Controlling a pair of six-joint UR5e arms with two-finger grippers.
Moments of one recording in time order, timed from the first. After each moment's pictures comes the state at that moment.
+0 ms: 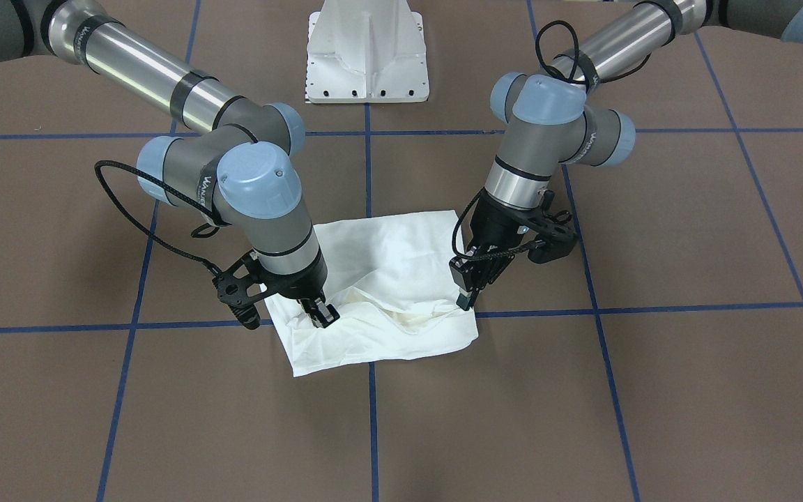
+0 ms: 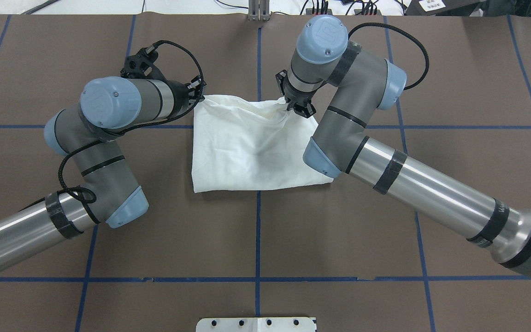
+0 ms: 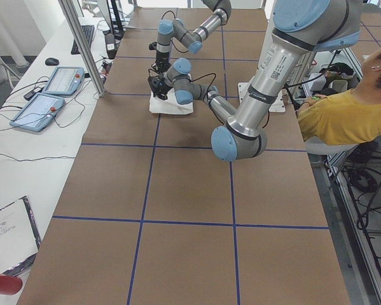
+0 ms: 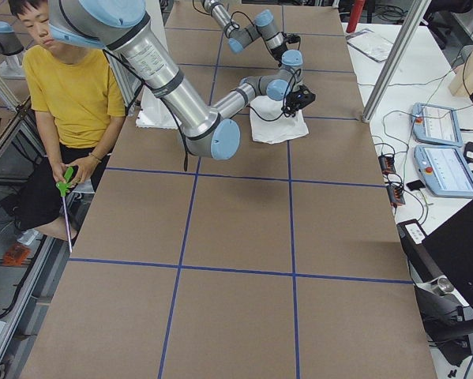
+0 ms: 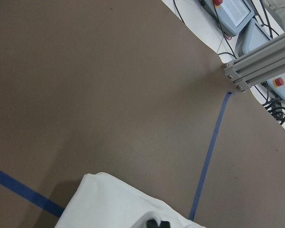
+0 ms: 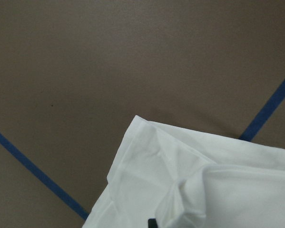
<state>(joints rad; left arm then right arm) -0.66 -2.16 -1.49 -2.27 -1.59 -1.78 0.71 -0.71 1.23 -1.26 1.92 2.03</state>
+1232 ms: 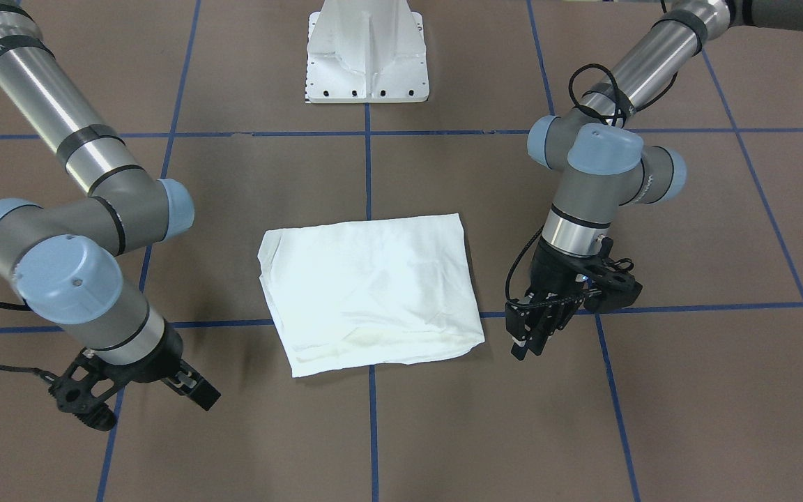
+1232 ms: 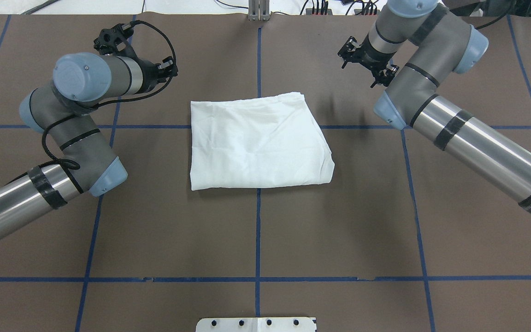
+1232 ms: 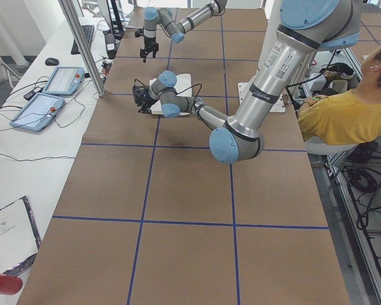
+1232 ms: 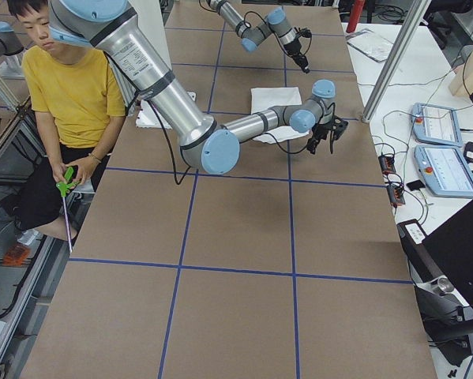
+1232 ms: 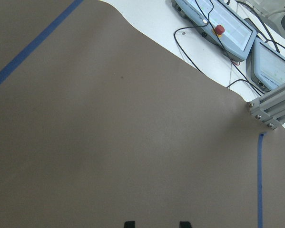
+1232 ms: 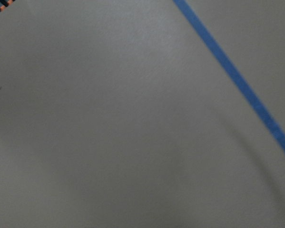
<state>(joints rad) -0.79 -2.13 -1.37 -2.36 -1.66 -1.47 0.95 -0.85 1.12 -1.16 2.07 1.45</state>
